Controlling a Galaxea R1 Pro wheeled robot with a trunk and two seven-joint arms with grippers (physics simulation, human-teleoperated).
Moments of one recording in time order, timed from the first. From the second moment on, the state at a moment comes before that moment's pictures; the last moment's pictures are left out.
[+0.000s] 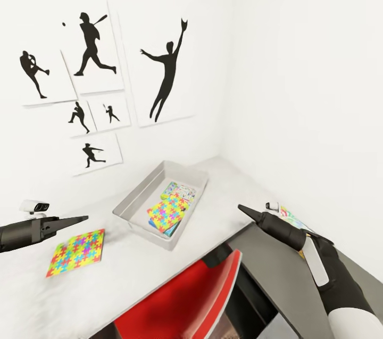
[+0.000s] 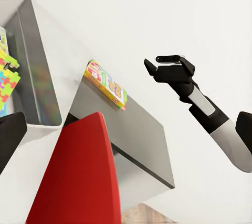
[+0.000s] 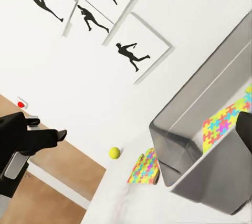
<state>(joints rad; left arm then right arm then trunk) -0.40 0.50 0.37 -1.38 0.24 1.01 -1.57 -0.51 -0.13 -0.21 -1.09 -0.49 0.67 1.18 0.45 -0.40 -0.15</state>
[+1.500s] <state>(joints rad) -0.40 0.50 0.37 -1.38 0.24 1.01 -1.57 -0.51 -0.13 -0.25 -1.07 -0.49 0.67 1.19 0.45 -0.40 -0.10</state>
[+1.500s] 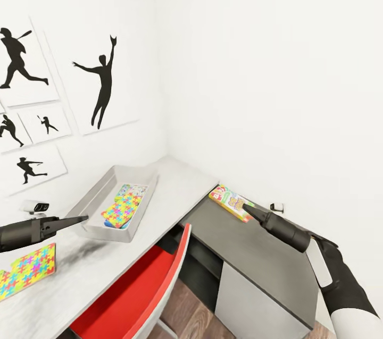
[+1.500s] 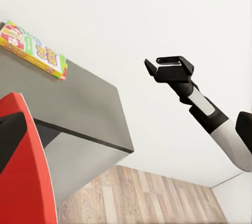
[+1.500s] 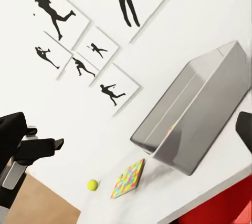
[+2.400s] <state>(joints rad) -0.40 0.50 0.37 -1.38 0.24 1.01 -1.57 -0.51 -0.13 -0.25 -1.06 -0.49 0.67 1.19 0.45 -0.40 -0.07</state>
